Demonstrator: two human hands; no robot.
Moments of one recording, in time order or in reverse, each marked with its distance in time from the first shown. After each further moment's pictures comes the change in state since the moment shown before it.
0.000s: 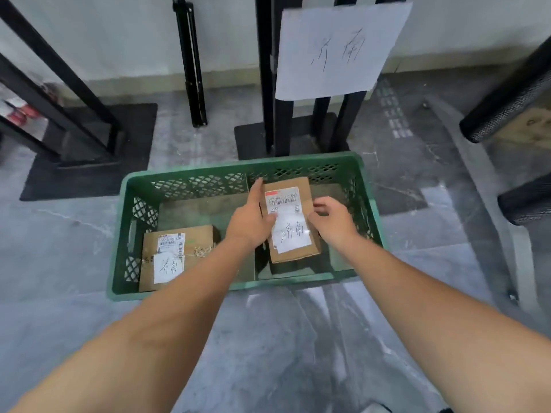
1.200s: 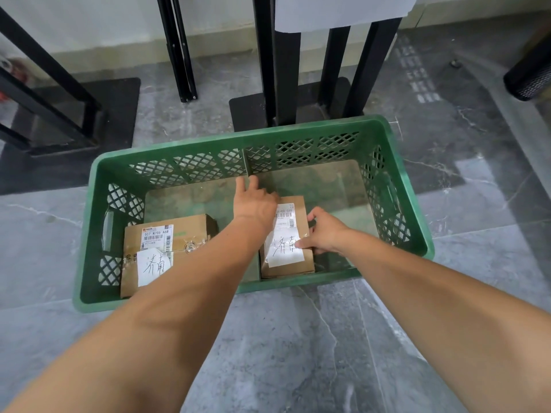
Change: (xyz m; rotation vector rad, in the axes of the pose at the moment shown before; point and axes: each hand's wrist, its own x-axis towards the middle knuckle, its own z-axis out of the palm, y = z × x) left_hand 0.078 -0.044 0.060 1.181 -0.082 0.215; right_hand 0.056 0.086 0.073 -0.183 -0.405 0.200
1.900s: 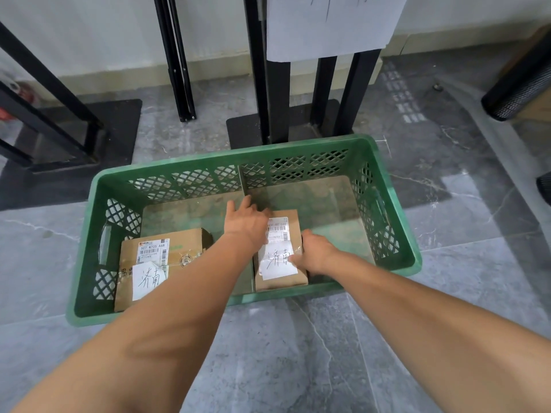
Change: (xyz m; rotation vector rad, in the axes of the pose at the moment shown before) left_hand -0.005 -0.005 0.008 -0.164 -0.009 0.023; right_hand -0.014 0.000 0.009 -0.420 0.047 -0.053
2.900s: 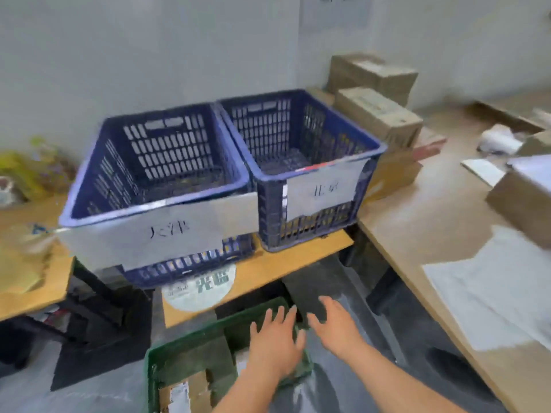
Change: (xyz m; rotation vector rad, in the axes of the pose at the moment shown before) left_hand -0.368 0.083 -0.519 -0.415 -0.037 0.189; right_hand -0.523 -0.122 -0.380 0.309 0.495 0.081
